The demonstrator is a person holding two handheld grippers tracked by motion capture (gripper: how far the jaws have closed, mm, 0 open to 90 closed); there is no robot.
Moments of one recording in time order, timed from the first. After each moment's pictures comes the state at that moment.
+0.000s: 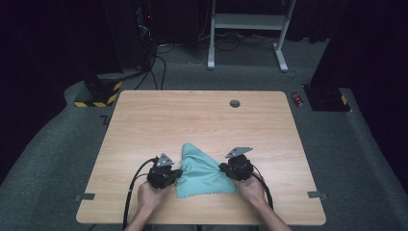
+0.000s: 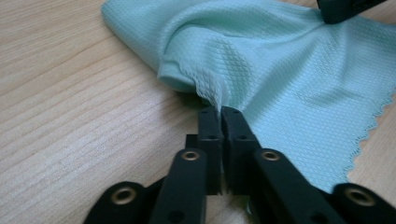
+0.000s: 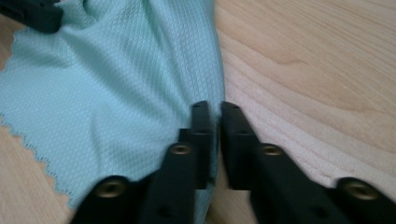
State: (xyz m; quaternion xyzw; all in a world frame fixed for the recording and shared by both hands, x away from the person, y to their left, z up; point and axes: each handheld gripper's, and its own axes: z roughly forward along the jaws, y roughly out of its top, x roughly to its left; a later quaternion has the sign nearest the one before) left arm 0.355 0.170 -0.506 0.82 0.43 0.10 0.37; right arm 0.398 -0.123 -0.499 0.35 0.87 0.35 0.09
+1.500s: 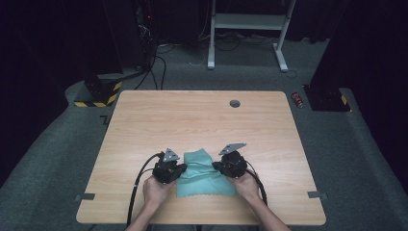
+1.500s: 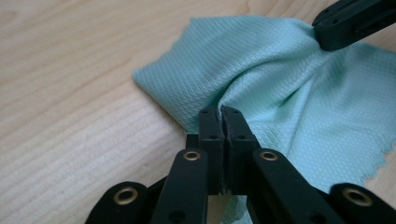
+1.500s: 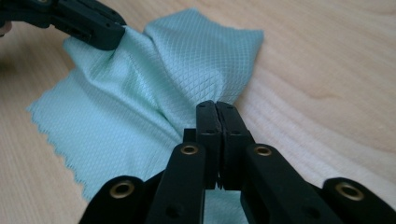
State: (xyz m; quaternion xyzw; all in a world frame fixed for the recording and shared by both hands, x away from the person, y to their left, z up) left arm 0.368 0.154 -0.498 0.82 0.42 0.11 0.37; right arm 0.402 -0.103 -0.487 0.32 0.88 0.35 0.06
